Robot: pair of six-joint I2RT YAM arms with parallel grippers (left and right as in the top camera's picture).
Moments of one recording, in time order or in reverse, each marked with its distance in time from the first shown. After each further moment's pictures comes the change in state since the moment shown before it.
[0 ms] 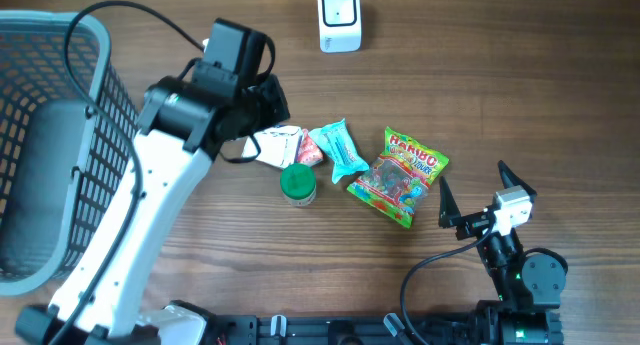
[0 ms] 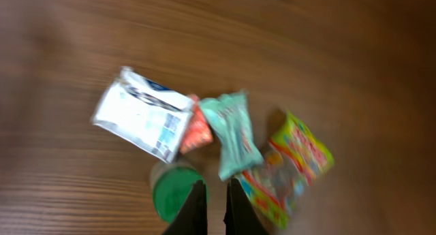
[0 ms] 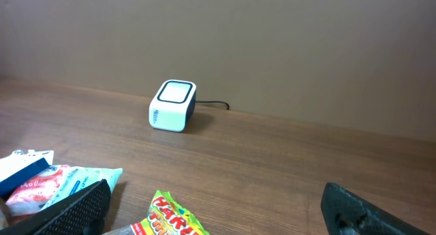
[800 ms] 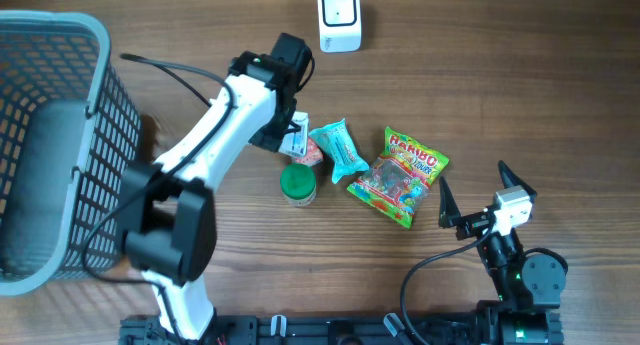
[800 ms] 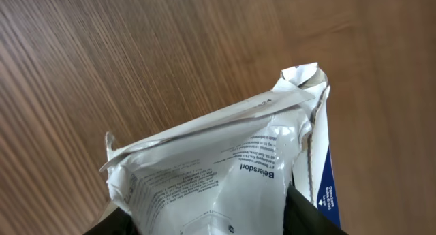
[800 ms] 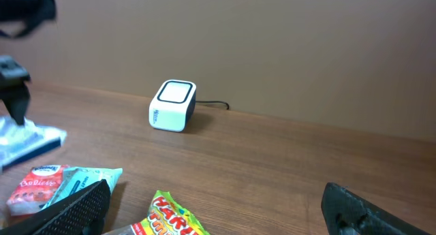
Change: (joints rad) left arm -0.026 0.453 0.000 -0.018 -0.254 -0.994; right arm 0.000 0.000 0.000 0.000 0.000 0.000
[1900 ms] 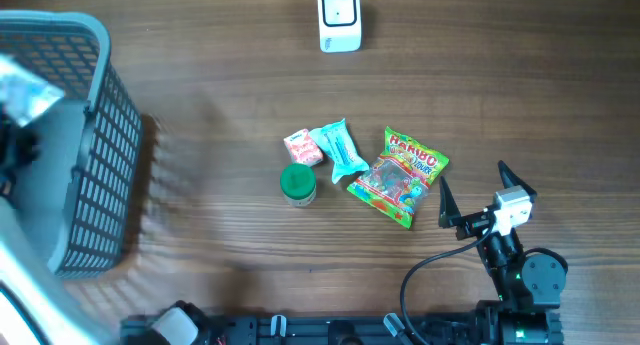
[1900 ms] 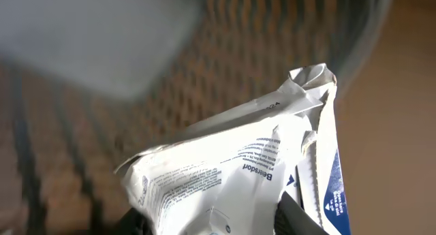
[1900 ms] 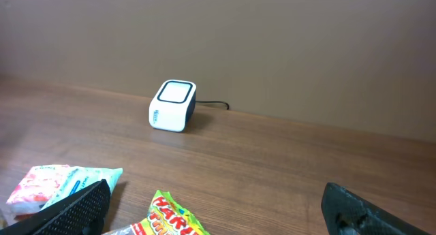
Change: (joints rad) left arm 1.121 -0.588 0.002 0.102 0.471 0.020; right arm 0.000 0.000 0.000 0.000 0.000 0.000
